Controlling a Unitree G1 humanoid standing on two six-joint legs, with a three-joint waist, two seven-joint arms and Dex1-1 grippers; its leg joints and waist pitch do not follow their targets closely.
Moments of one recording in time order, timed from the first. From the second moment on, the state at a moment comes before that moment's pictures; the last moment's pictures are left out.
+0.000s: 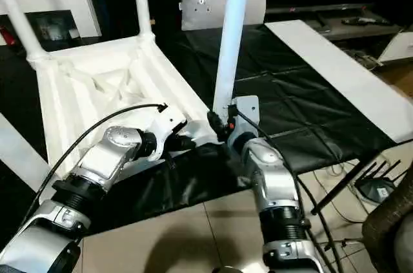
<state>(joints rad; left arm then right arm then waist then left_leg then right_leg) -0.65 0.15 -0.25 0.51 0.10 0.43 -0.80 -0.43 0.00 -0.06 0.33 0.11 0.28 0.33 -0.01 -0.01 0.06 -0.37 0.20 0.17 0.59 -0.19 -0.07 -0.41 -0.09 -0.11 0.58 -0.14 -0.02</state>
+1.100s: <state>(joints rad) -0.64 0.42 -0.41 0.54 0.02 0.02 -1.45 -0.38 -0.48 0.17 0.26 0.28 0.23 1.34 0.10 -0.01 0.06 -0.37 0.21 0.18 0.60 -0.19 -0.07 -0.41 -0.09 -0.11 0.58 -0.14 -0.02</state>
